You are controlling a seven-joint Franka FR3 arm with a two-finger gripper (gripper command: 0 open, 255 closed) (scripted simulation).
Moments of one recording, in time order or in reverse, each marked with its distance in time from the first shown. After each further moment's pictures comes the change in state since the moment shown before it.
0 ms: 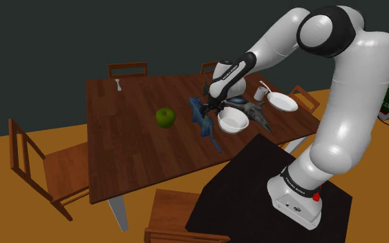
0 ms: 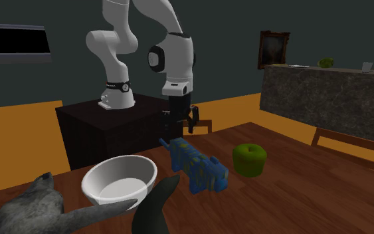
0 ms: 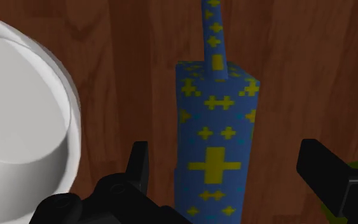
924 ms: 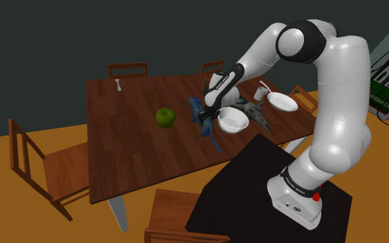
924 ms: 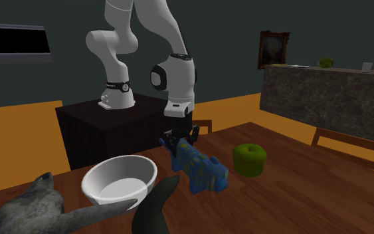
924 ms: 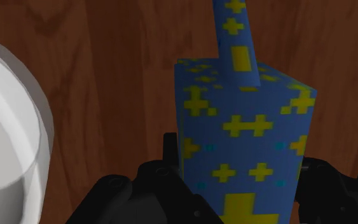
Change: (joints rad) arm -0.019 0.181 0.017 0.087 0.025 0.095 -0.007
